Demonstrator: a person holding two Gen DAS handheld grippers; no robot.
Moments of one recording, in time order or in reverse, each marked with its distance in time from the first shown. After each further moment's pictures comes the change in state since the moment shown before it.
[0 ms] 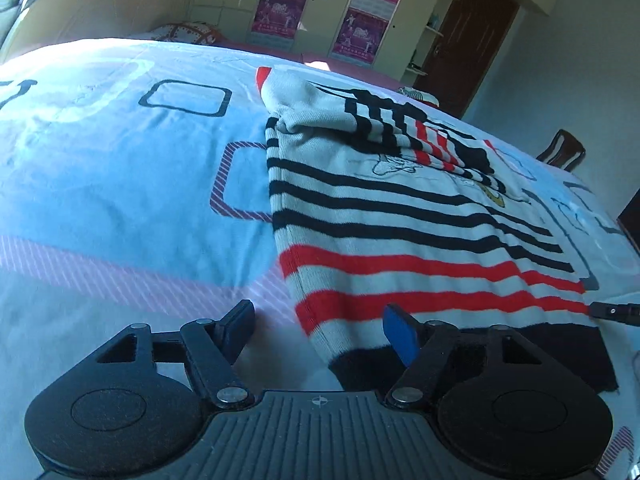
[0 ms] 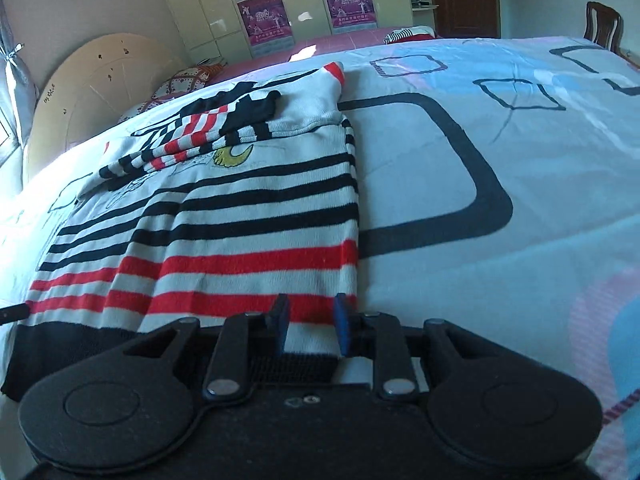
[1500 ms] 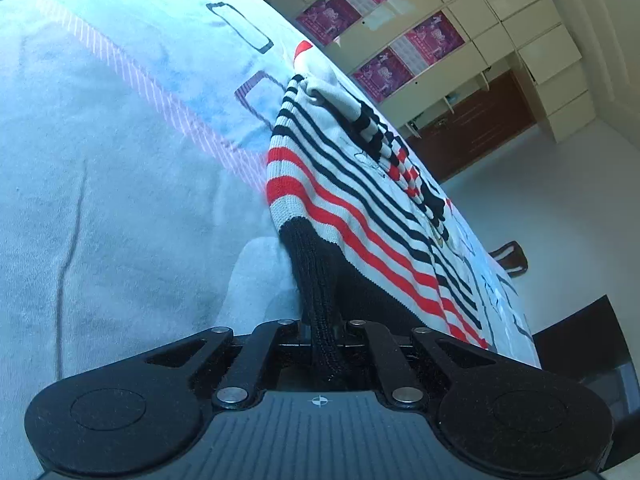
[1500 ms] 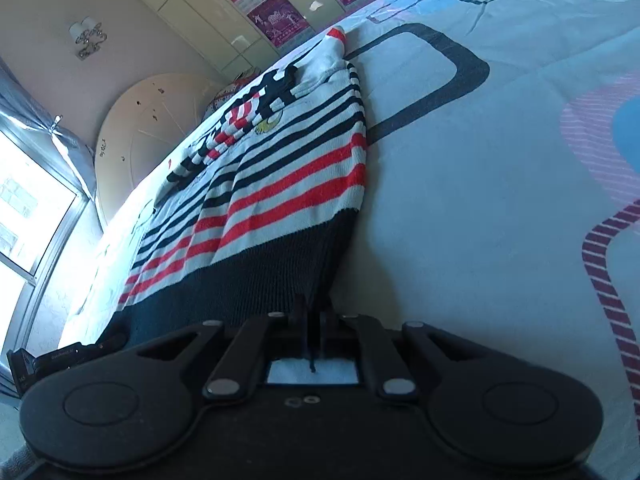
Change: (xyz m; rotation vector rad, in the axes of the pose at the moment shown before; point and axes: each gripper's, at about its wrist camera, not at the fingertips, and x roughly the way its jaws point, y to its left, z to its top) left arm -0.014 0.013 -0.076 -0.433 -0.079 -0.225; right arm -0.034 -0.039 -0.062 0.245 0.013 0.289
